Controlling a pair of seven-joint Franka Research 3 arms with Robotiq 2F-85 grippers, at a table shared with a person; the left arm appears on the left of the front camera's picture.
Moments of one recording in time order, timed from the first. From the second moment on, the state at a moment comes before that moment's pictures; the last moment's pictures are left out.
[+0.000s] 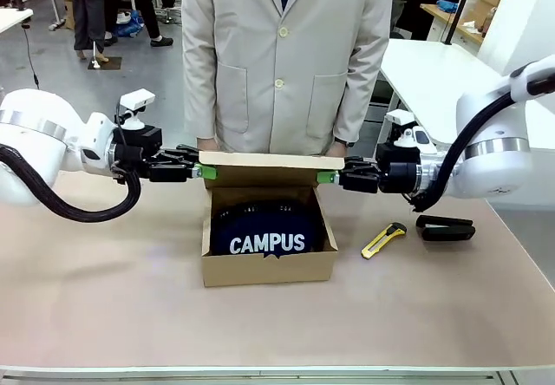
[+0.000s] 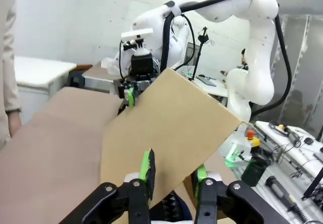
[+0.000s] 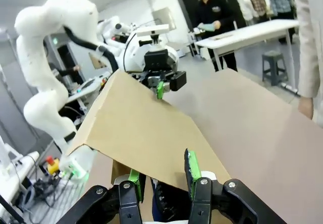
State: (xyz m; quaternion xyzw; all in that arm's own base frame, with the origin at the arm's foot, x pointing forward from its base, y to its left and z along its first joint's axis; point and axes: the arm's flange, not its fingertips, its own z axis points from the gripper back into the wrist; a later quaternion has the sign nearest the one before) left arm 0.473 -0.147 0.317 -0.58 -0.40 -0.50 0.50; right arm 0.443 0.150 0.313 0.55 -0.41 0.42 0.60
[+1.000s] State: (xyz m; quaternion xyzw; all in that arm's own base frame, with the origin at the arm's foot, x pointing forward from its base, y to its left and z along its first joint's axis) left arm 0.456 -0.155 0.308 -0.57 -0.39 -0.54 0.48; right arm 0.430 0.144 0.302 0.54 -0.41 0.47 0.57
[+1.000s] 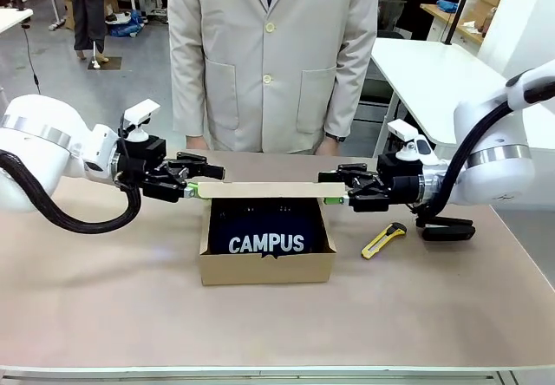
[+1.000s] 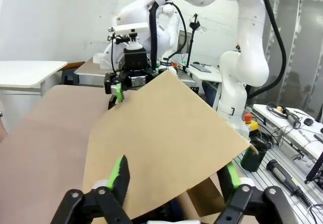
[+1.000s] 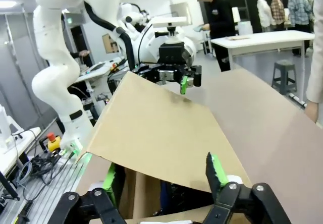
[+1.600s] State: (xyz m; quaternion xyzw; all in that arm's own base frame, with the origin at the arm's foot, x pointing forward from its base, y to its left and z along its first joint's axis) left arm 0.423 -0.095 0.315 -0.52 -0.40 -0.57 0.49; right arm 0.428 0.076 0.302 0.51 -0.44 0.45 0.59
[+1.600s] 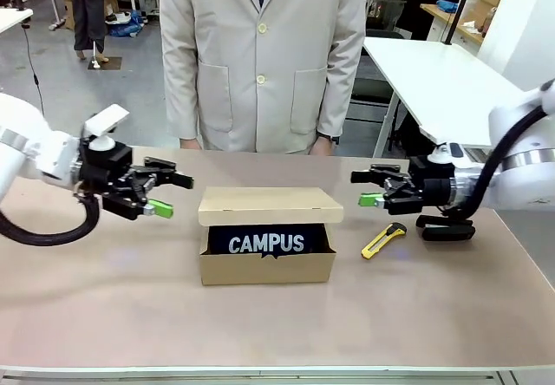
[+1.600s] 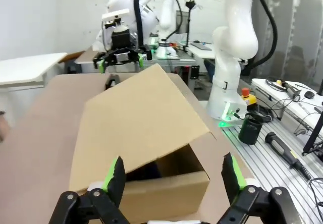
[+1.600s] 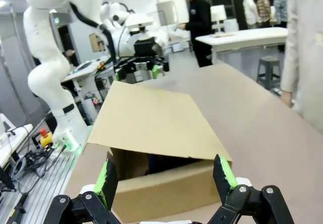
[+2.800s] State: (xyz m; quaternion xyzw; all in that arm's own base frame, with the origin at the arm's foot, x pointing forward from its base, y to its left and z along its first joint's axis) left arm 0.421 -0.156 0.287 -0.54 -0.42 -0.53 0.50; right arm 0.413 0.173 0.302 0.50 -0.41 0.43 0.63
